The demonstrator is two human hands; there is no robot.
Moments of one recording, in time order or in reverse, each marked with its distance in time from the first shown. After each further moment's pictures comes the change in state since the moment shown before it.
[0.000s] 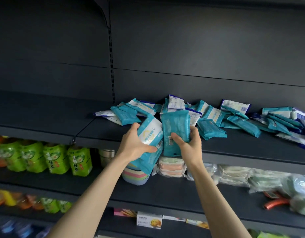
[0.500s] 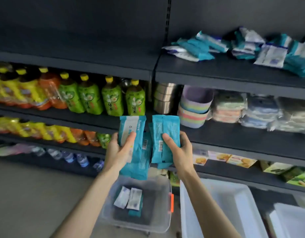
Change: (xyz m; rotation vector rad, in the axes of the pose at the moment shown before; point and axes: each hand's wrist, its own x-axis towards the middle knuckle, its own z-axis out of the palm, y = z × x) left_hand -0.142 -0.260 -0.155 -0.442 0.253 -0.365; right_hand -0.216 0.092 0.225 0.204 -0.104 0.402
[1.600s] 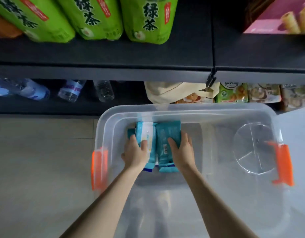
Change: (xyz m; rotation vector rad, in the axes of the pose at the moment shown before) left_hand 0.177 -0.611 -0.055 0.858 -0.382 -0.579; right_hand 0.084 0.642 0.018 -0.890 0.168 0.702
